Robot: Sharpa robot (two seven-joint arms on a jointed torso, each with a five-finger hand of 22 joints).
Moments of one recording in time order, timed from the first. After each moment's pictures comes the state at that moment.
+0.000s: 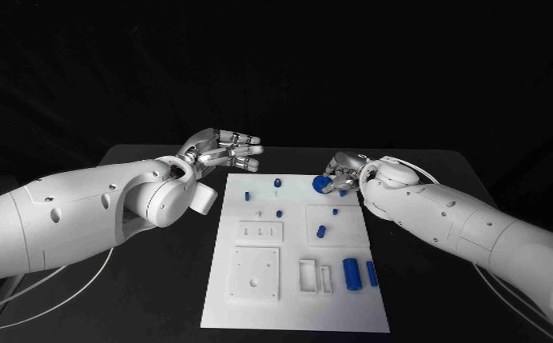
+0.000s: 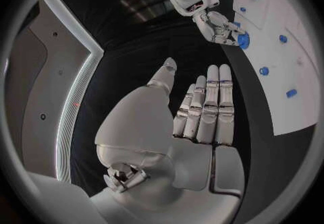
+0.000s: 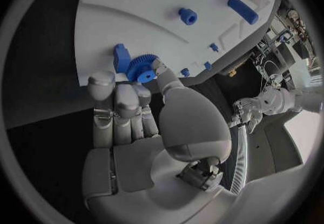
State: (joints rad) left arm 1.44 -0.79 -0.22 1.45 -0.14 -0.26 0.30; left_hand 1.35 -0.02 0.03 -0.05 0.09 0.85 0.18 0.07 0.06 1.05 0.15 0.06 0.06 1.21 0.10 0.09 0.12 0.07 1.03 0.09 0.30 0.08; right arm 1.13 -0.45 0.16 0.86 -1.59 -0.15 -0.13; right_hand 1.24 -0.02 0.06 -0.21 0.27 0.98 0.12 0.07 0.06 1.25 0.01 1.11 1.09 1.45 -0.06 1.08 1.04 0.08 1.47 -0.09 0.73 1.31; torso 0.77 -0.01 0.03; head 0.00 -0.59
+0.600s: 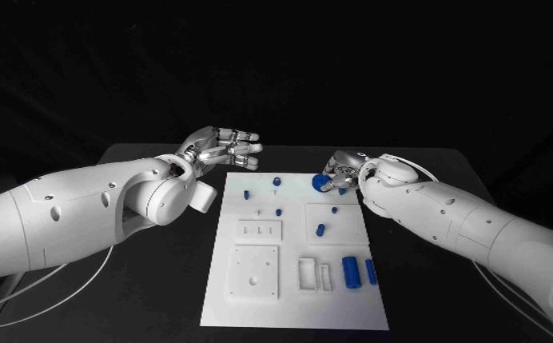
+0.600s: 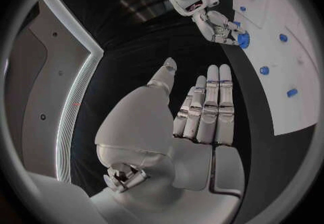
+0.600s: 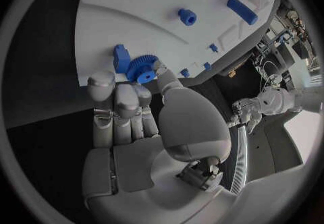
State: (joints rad) left arm 1.44 -0.79 -0.22 1.44 -0.14 -0.26 0.30; left_hand 1.35 -0.02 0.03 -0.05 0.09 0.78 0.18 0.07 0.06 1.05 0.15 0.06 0.06 1.21 0.10 0.09 0.12 0.07 1.03 0.09 0.30 0.08; right arm 1.14 -0.45 0.16 0.86 -1.59 -0.14 -0.12; right_hand 1.23 -0.02 0.03 -0.17 0.22 1.00 0.11 0.06 0.06 1.25 0.00 1.11 1.09 1.45 -0.06 1.08 1.05 0.08 1.47 -0.09 0.74 1.31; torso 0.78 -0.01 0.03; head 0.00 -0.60
